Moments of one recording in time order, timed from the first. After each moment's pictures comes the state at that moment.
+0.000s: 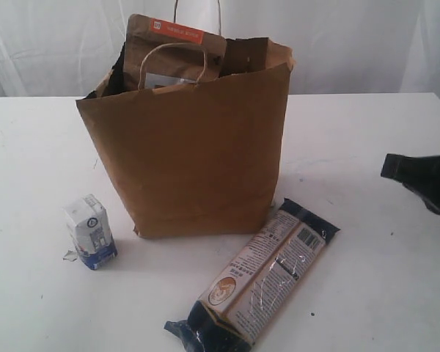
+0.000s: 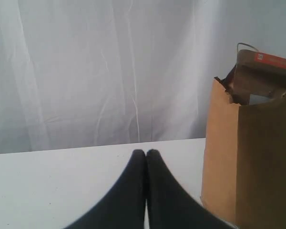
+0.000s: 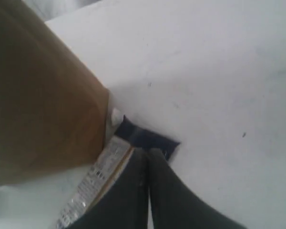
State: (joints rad) left arm -0.12 0.08 -0.11 -1.78 0.06 1.74; right arm 0.33 0.89 -0.54 -0.29 0.33 0.74
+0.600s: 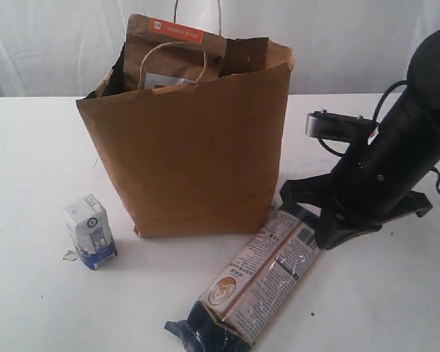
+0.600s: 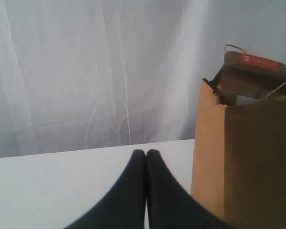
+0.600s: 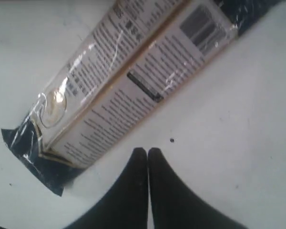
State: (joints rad) left arm -0.12 0.08 -0.11 -1.78 0.11 1.74; right arm 0.34 1.53 -1.03 0.32 1.00 0.03
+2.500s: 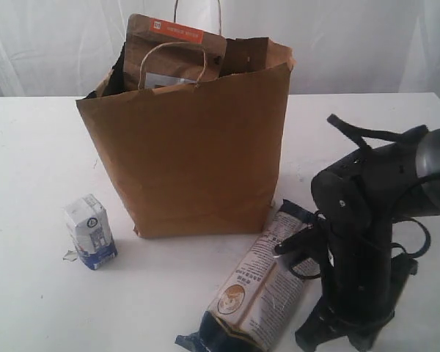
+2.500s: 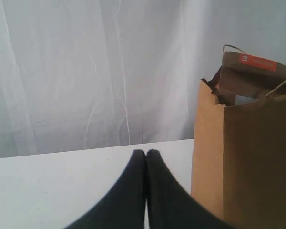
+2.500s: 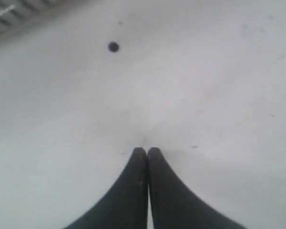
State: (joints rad) left arm -0.12 0.08 -0.11 -1.78 0.11 1.74; right arm 0.60 1.74 -0.85 -0.05 1.00 0.06
